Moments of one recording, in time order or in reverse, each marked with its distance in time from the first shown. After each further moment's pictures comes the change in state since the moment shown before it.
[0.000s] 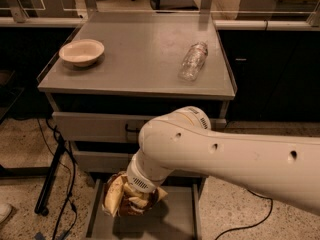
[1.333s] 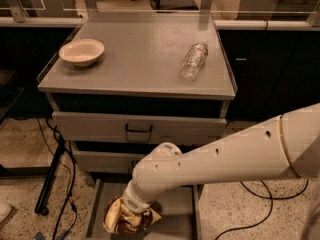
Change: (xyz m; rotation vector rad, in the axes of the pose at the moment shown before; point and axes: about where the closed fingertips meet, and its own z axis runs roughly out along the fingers) arm 0.038 -0.001 0.150 -0.076 0.051 0.106
